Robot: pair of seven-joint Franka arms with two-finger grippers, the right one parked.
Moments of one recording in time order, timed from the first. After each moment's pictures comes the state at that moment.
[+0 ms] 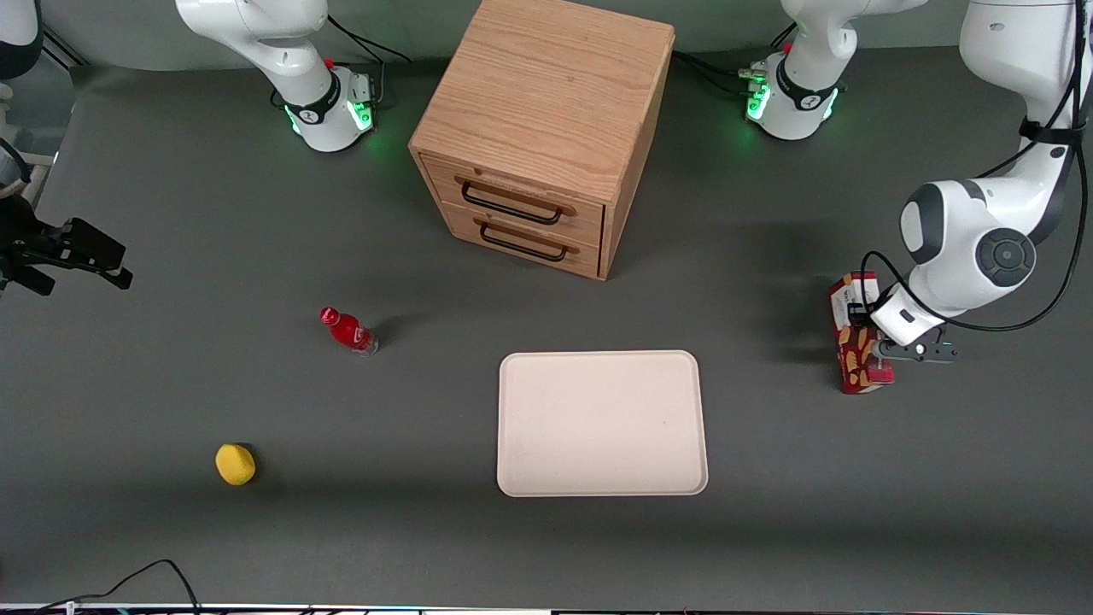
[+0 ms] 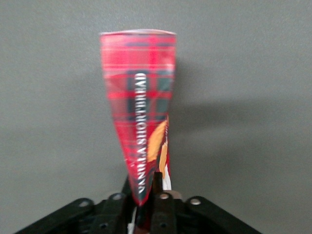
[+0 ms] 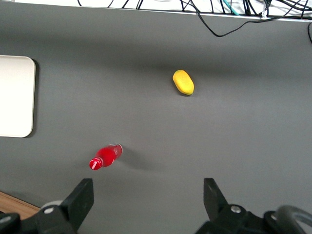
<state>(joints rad) 0.07 0.27 -0.01 -2.22 0.04 2.43 0.13</state>
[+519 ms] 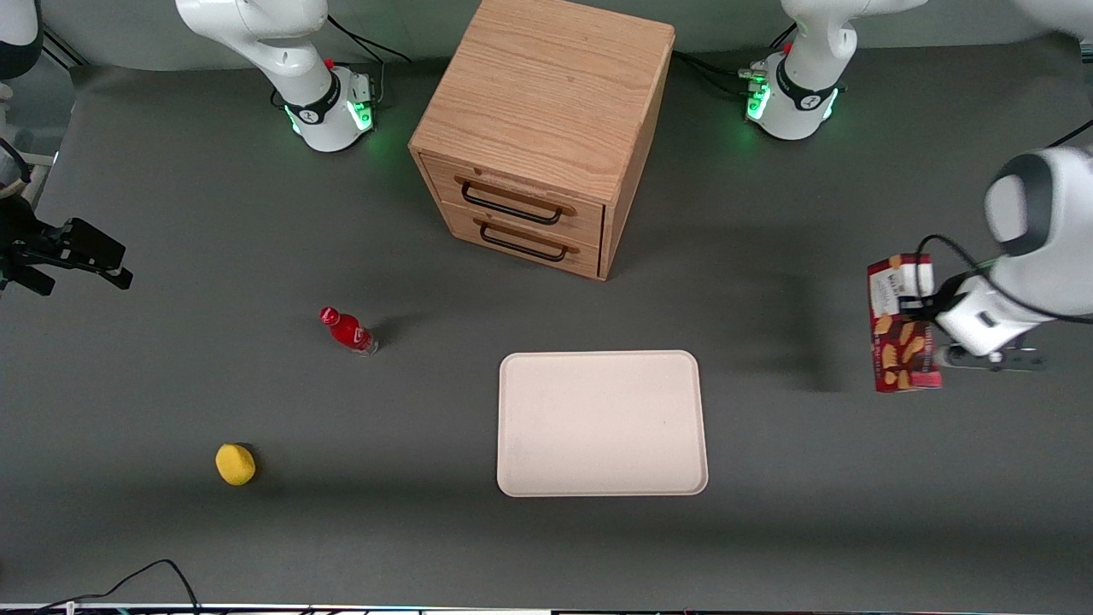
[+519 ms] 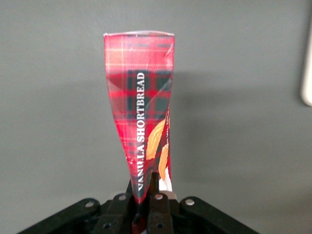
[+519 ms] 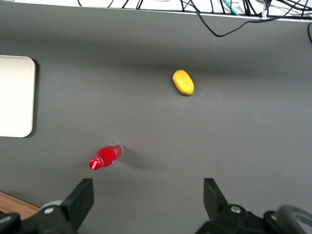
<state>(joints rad) 0.07 0.19 -0.03 -1.76 0.00 1.80 0.08</state>
